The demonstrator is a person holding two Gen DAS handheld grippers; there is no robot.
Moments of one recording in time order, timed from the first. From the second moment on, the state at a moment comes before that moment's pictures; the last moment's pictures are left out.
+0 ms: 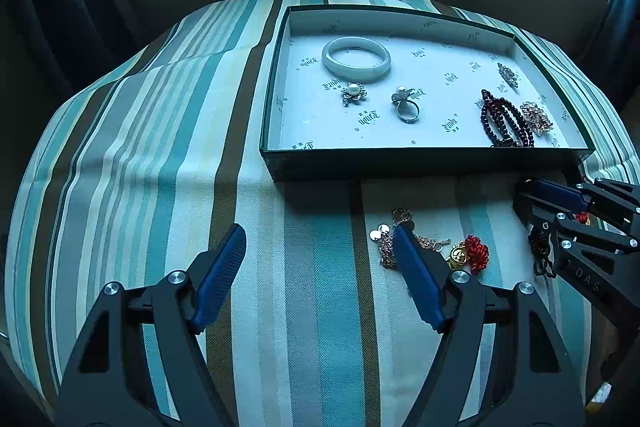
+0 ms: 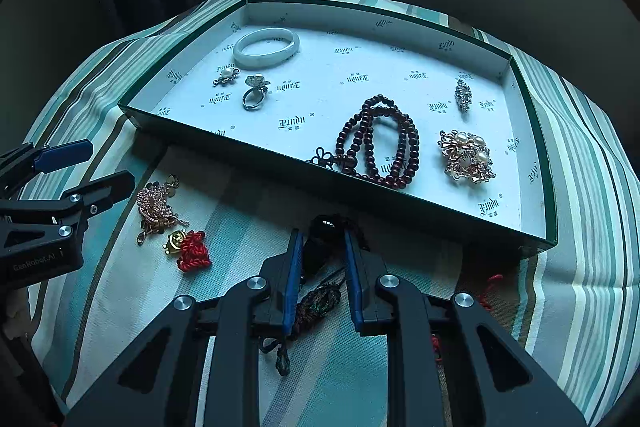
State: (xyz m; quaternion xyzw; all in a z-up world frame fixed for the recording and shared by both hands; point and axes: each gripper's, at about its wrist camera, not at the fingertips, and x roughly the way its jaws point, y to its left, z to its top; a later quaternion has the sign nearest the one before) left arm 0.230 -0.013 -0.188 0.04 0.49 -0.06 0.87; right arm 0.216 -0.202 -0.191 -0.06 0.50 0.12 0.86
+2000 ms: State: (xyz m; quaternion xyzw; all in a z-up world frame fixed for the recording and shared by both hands) left arm 0.226 -0.030 -0.194 0.07 0.50 -0.13 0.85; right arm 0.202 -0.220 -0.190 -0.05 0.50 0.11 0.86
